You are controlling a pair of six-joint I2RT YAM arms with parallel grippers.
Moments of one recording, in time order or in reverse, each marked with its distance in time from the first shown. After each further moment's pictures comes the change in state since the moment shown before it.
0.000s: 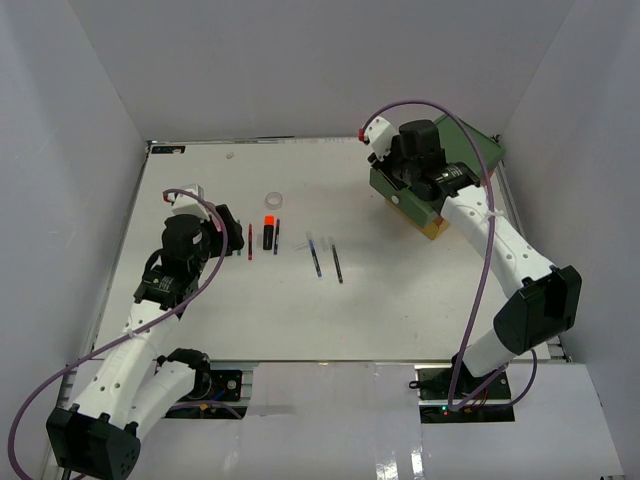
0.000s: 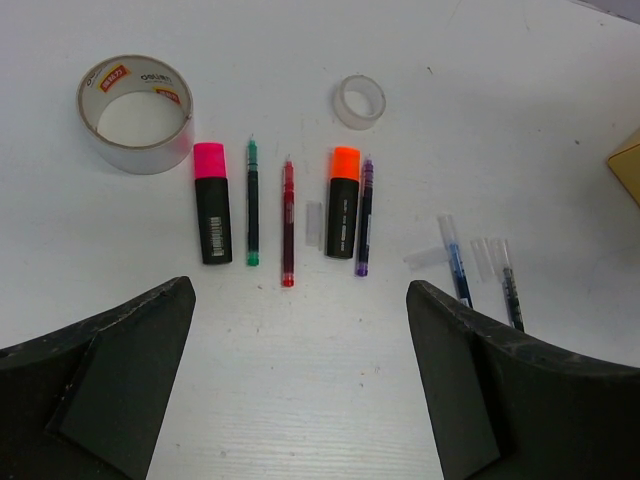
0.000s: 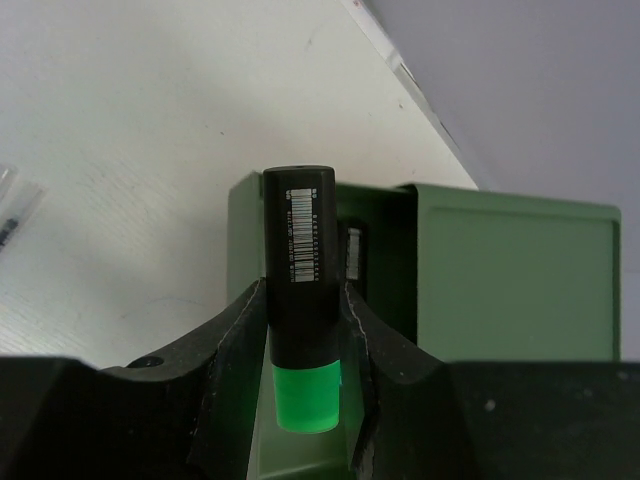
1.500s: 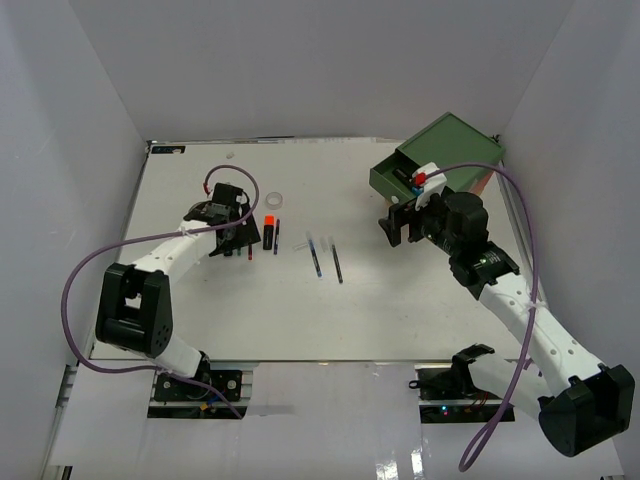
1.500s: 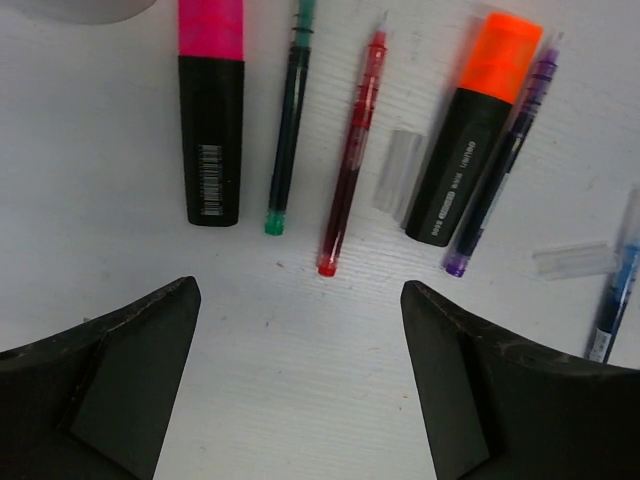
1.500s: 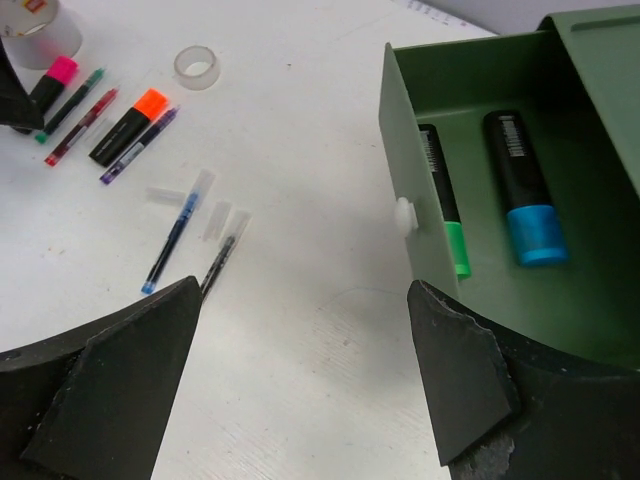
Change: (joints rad) left arm 0.005 0.694 0.267 -0.174 -0.016 -0.130; right arm -0.068 -0.571 -0.698 0.398 -0.225 0.486
